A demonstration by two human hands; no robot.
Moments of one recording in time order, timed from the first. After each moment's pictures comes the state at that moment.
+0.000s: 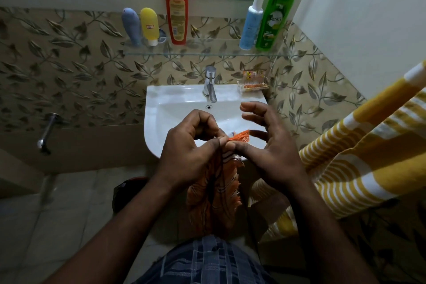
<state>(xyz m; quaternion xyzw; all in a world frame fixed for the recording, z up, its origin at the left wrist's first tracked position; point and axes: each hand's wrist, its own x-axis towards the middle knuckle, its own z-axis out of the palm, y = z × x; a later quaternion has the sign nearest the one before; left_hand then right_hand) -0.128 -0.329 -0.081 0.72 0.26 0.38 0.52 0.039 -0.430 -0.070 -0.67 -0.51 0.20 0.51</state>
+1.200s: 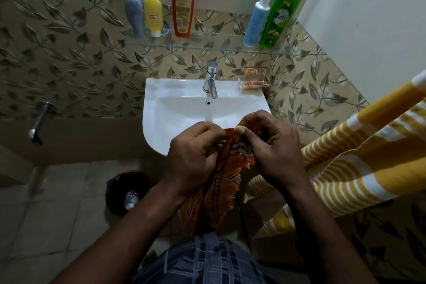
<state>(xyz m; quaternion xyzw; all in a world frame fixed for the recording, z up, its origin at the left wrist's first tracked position) -0.132 -0.325 -0.118 0.84 0.23 0.42 0.26 0.025 -0.424 -0.068 -0.69 -0.54 0.08 0.48</state>
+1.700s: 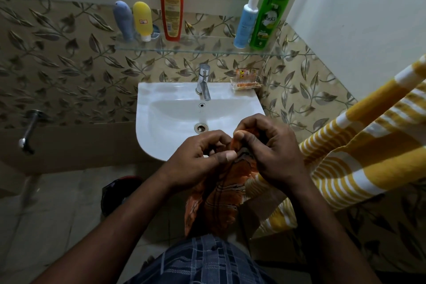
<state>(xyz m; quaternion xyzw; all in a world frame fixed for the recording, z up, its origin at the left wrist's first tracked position) -0.125 -0.314 -0.111 0.76 0.14 0.21 0.59 0.035 -0.434 -0.061 -0.68 -0.55 0.13 0.47</state>
